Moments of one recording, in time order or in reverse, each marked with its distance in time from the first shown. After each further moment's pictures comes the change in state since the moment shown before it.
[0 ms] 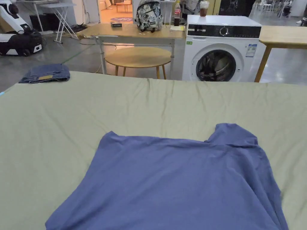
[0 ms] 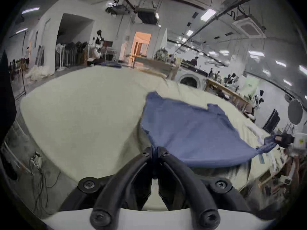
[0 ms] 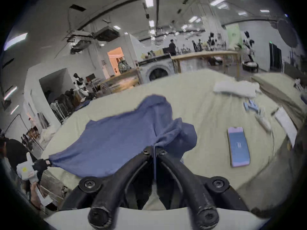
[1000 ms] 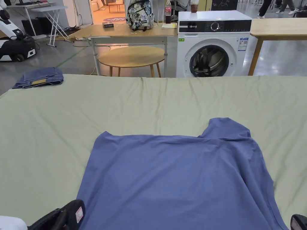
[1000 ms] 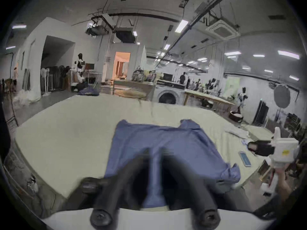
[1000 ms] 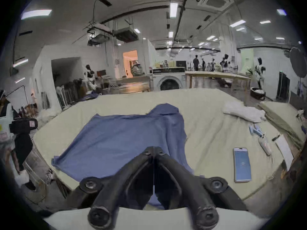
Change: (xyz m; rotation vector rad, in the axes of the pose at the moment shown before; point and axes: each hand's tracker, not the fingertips) left arm 0.088 0.061 0.023 0.238 -0.161 -0.138; right arm -0.067 -0.014 0.002 0.155 0.050 0.247
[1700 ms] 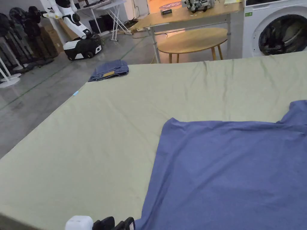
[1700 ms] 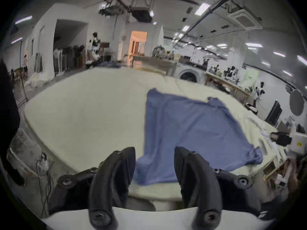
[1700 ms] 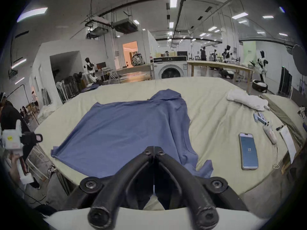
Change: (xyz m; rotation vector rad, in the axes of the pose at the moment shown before) left arm -0.097 -0.075 0.023 -0.279 0.215 0.119; right arm 0.013 -0.029 -0.007 -0.113 0.017 -0.021
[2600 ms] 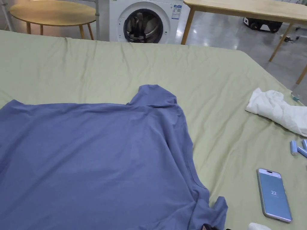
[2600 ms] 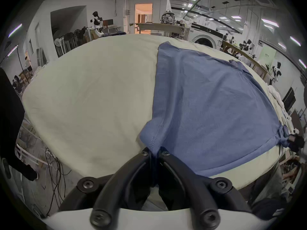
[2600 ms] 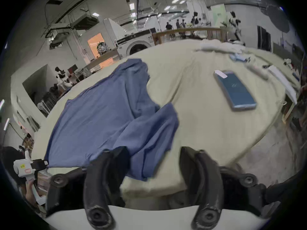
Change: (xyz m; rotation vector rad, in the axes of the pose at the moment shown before) left arm 0.040 -0.011 -0.036 -0.221 0.104 -0.054; right arm 0.066 -0.078 -0.031 -0.228 -0.104 -0.314
